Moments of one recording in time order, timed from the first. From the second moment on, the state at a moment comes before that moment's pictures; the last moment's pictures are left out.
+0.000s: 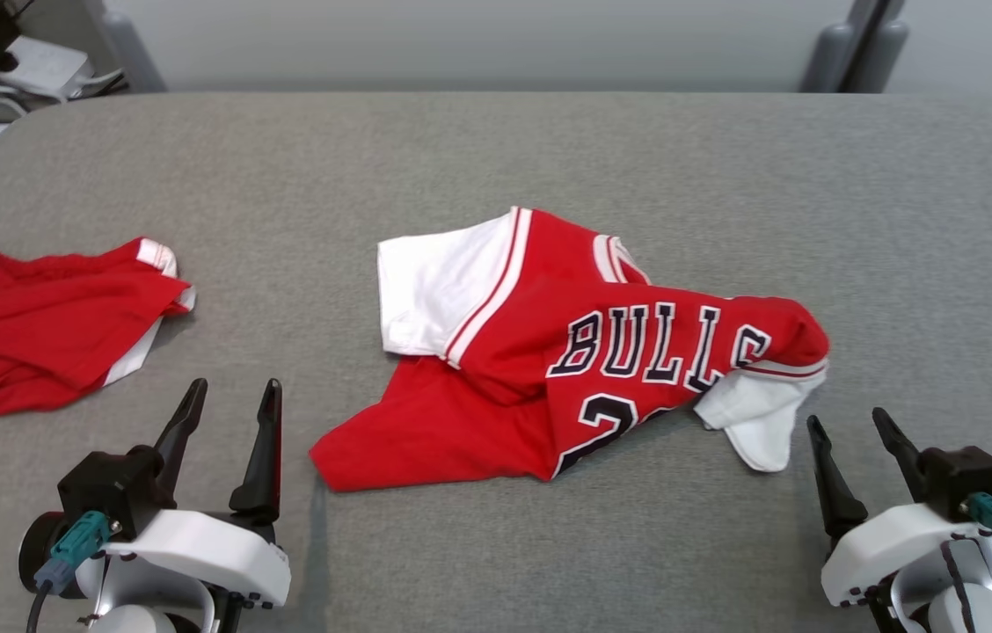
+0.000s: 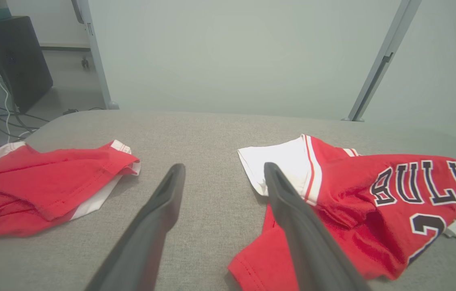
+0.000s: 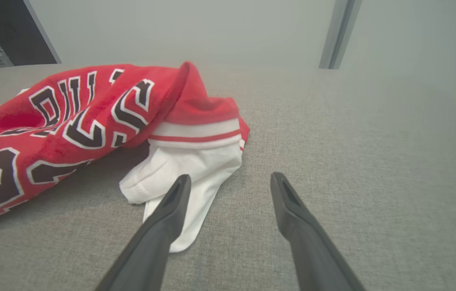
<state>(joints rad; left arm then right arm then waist) -0.09 0.42 -0.42 -0.07 -0.62 0.33 -0.11 -0.15 -0.11 0.04 0.40 0.15 0.13 -0.17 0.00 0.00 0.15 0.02</state>
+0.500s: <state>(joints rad) -0.13 0.39 -0.42 0.01 -0.63 0.30 -0.16 -0.28 -0.12 0.14 0.66 0.18 0.13 -0.18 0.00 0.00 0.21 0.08</state>
